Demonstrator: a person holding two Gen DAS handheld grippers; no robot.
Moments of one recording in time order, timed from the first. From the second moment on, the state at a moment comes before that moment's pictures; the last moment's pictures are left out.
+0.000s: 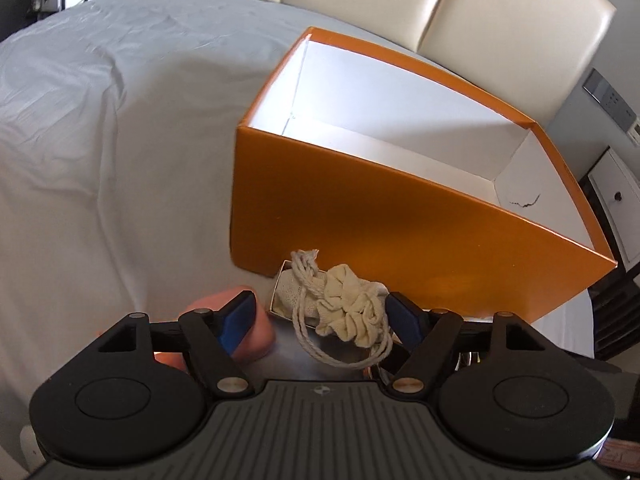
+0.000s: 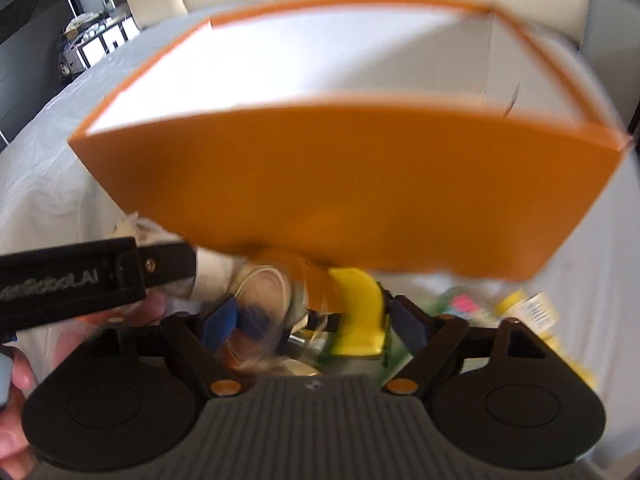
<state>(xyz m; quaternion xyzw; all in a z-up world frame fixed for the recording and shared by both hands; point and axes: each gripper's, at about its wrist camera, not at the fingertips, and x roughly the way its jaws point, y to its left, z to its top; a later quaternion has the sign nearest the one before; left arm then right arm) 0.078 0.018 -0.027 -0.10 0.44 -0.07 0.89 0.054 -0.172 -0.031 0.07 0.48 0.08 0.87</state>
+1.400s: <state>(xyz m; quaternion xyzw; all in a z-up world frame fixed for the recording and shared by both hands) 0.026 0.018 0.044 -0.06 0.32 -0.11 0.94 -0.025 -0.224 0.058 0.16 0.36 0.10 0.91</state>
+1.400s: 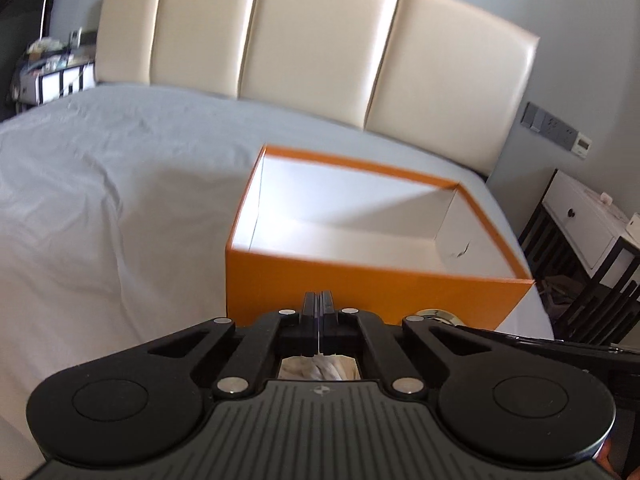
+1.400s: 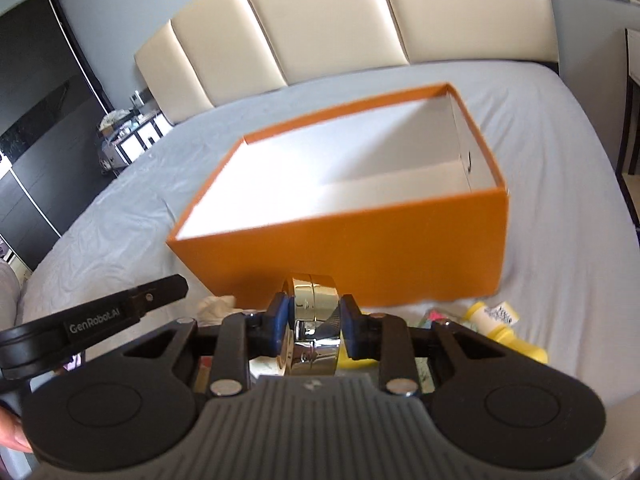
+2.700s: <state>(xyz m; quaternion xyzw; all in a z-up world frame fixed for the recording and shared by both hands) 0.096 -0.012 -0.051 0.00 0.51 -0.13 0.85 0.026 -0.236 -0.011 0.23 0.40 0.07 0.88</state>
